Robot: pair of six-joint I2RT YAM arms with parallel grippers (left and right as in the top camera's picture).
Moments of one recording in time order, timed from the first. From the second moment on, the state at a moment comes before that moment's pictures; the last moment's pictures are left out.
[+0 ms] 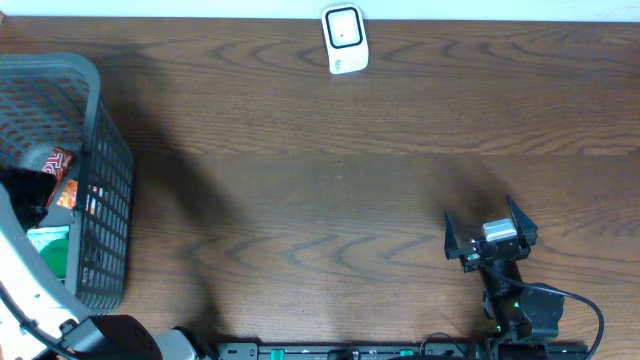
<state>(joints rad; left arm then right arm) 0.69 1.52 1.63 -1.49 -0.23 -0.72 -0.02 0.02 0.01 -0.05 -0.21 -0.26</state>
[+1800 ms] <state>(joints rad) 0.82 1.54 1.35 -1.33 -0.15 -0.87 -0.02 0.02 0.01 -0.05 -0.21 -0.26</state>
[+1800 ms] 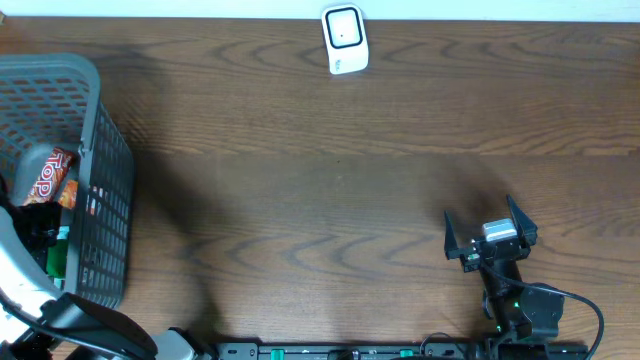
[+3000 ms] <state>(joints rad) 0.82 1.89 1.35 -1.23 -0.15 -0.83 -0.02 0.02 0.01 -0.05 -0.21 -0.26</state>
